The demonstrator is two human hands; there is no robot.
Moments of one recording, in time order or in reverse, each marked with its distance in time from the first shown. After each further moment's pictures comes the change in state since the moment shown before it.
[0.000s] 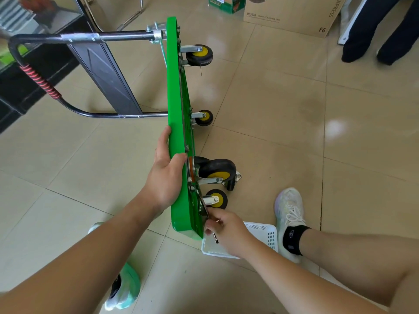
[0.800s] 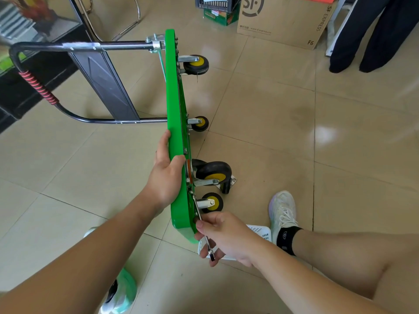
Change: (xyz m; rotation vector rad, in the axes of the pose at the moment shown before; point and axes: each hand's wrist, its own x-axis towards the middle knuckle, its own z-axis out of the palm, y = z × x) left_hand -0.002 0.003 -0.003 0.018 0.005 -0.045; right_hand -0.051 -0.056 -0.001 0.186 -0.171 0.106
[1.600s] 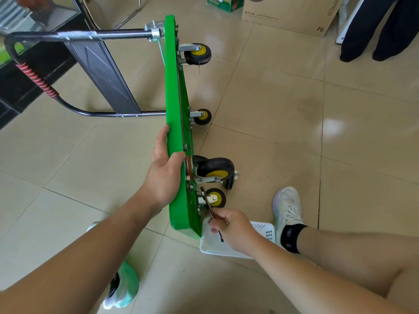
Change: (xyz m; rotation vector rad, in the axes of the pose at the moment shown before) left_hand 0.004 -0.004 0.002 -0.008 -0.004 0.033; right_hand 0.054 0.052 -0.032 -0.226 0.207 -0.096
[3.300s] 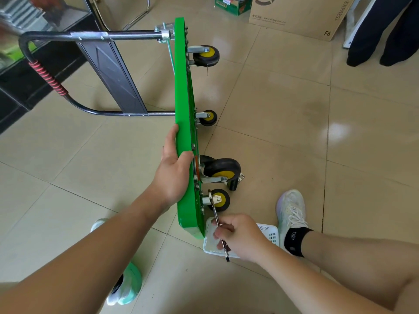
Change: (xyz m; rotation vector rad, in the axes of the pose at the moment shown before) left_hand 0.002 -0.001 -0.001 0.012 0.000 -0.008; right_hand -0.024 -0.014 0.002 -0.010 -0.029 0.084
